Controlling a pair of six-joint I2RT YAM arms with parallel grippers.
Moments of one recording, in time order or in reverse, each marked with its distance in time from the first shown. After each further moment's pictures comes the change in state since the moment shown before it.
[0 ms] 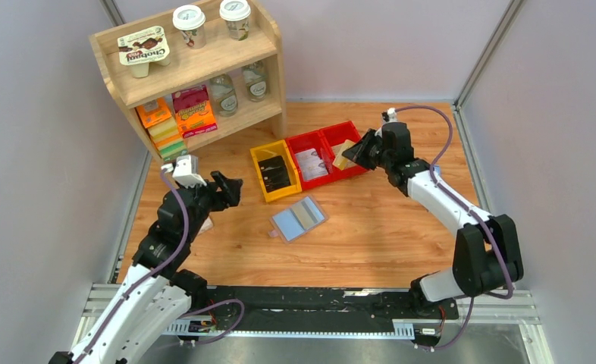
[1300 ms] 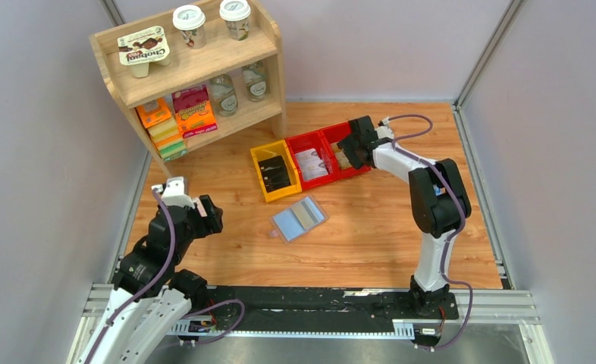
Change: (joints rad) left arm 0.000 -0.183 0.079 -0.573 -0.154 0.056; right arm 0.034 0.552 0.369 -0.174 0.504 0.453
